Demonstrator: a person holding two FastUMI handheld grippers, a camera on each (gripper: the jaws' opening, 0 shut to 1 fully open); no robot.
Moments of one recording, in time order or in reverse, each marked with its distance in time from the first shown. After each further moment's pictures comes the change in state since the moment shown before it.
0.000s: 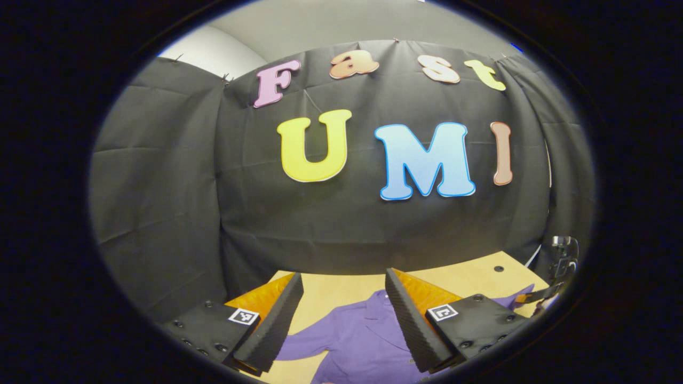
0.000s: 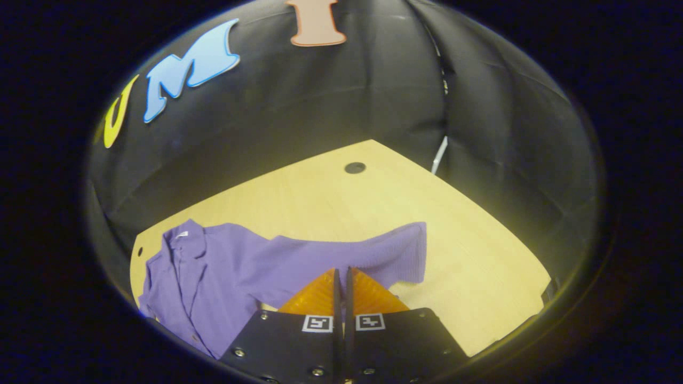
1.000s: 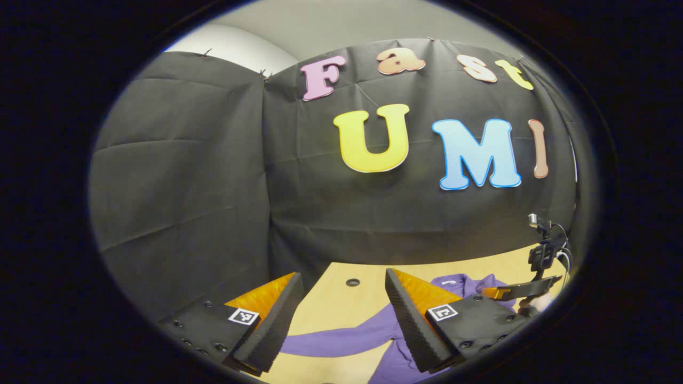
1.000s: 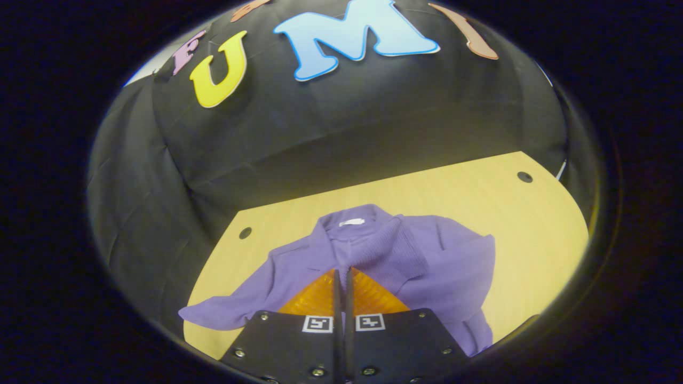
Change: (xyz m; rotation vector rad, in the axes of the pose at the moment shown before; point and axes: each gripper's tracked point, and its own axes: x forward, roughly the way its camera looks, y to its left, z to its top) left arm -0.036 0.164 -0.028 -0.007 0.033 0.204; right arm -0.049 0.328 -0.048 -0.161 0.055 0.461
